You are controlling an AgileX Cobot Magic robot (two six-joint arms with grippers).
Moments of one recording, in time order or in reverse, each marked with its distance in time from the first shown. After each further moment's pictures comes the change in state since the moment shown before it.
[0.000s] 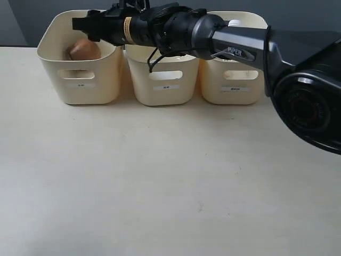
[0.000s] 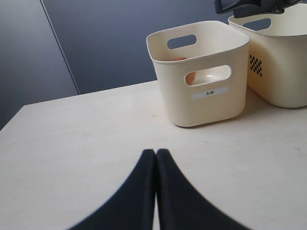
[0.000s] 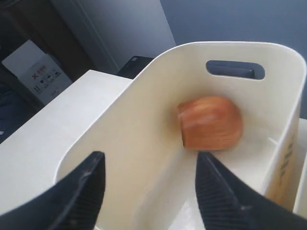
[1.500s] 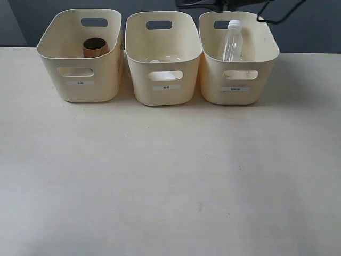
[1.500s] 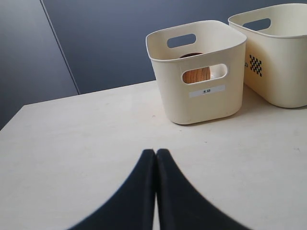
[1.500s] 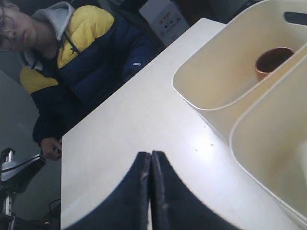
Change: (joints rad) left arm 0.000 0.000 0.000 0.000 0.000 0.000; right arm -0.528 -0.407 0.367 -0.030 -1.052 -0.049
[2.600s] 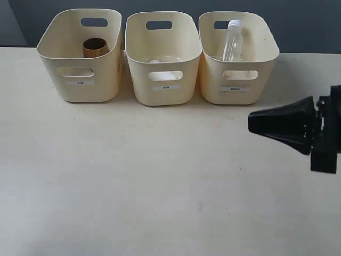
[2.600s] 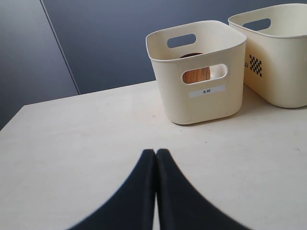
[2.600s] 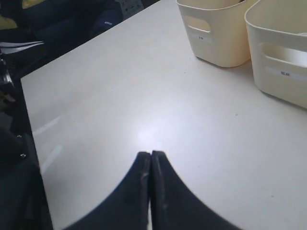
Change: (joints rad) left arm 0.000 0.000 0.000 0.000 0.000 0.000; right arm -0.218 -0.896 1.146 0.027 0.079 -0.530
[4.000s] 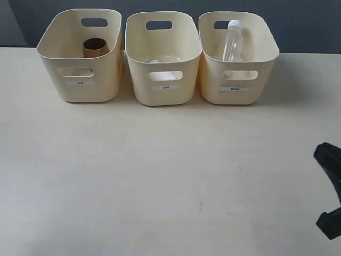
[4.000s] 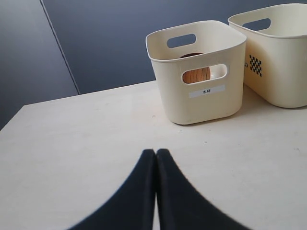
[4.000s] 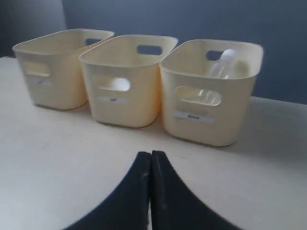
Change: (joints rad) left arm 0.000 0.000 0.000 0.000 0.000 0.000; right arm -0.002 -0.798 0.467 0.168 0.626 0.019
